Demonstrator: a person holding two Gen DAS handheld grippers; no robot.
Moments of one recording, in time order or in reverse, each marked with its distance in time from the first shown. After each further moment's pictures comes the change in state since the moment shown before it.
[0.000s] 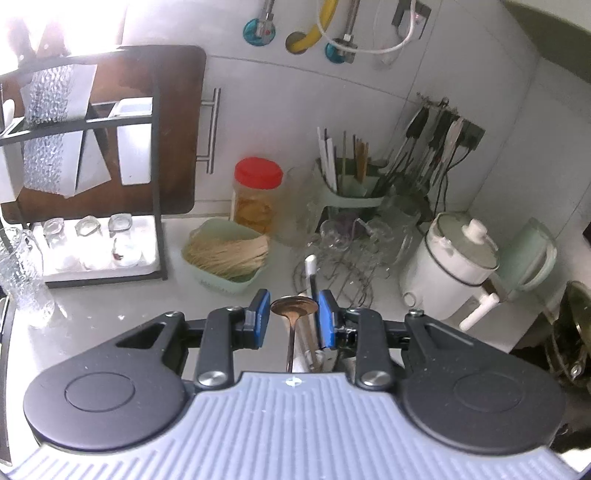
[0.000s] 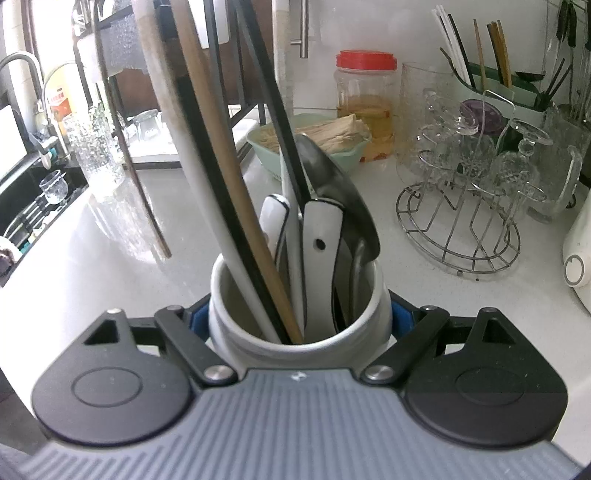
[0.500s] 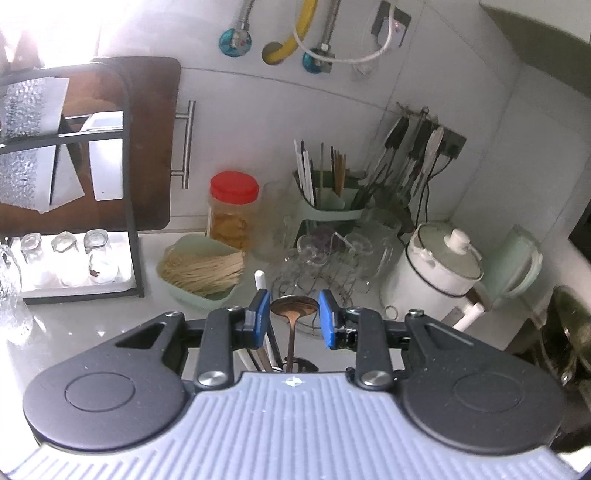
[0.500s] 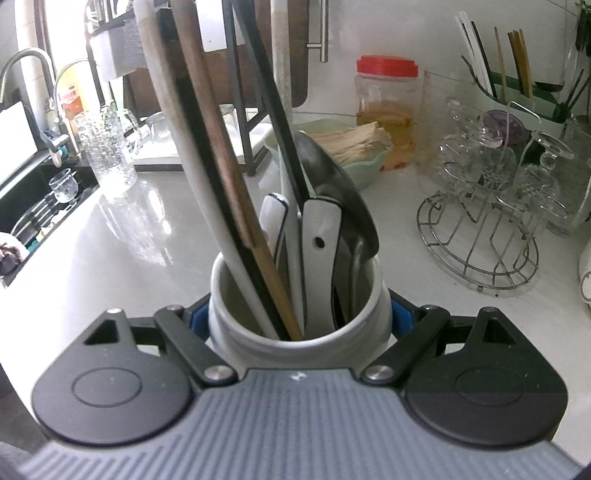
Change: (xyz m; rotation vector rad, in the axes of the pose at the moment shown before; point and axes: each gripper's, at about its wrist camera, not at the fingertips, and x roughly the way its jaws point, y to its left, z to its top) left arm 0.014 -0.012 0.002 0.030 -0.029 -0.054; right arm 0.010 0.006 0.006 -0.028 -0.014 0.037
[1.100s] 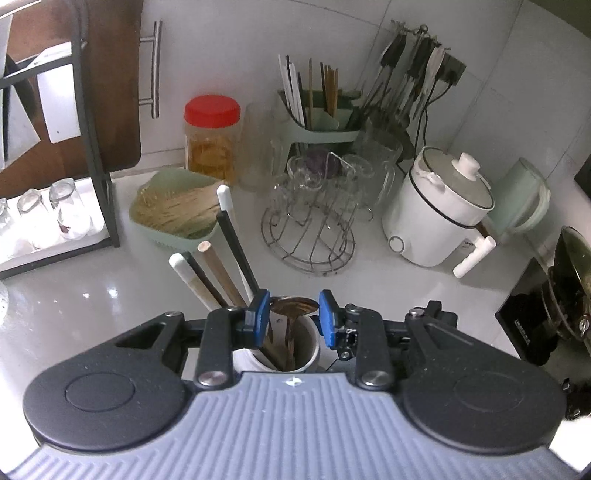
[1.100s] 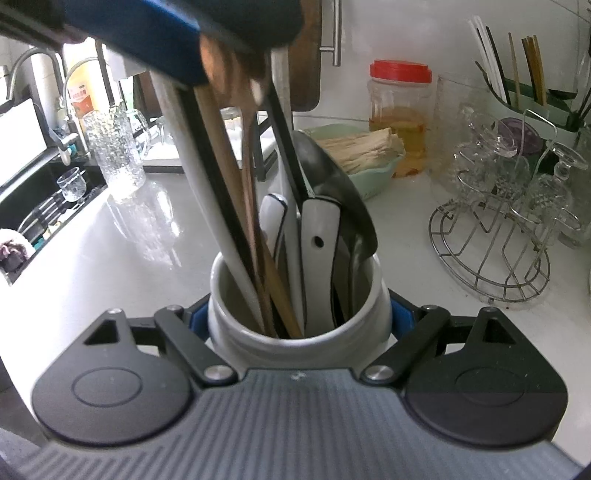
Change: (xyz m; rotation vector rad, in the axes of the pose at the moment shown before) left arm 0.064 0.004 -0.022 0.048 0.222 -0.038; right arm 0.005 0.000 0.002 -0.024 -0.011 0.031
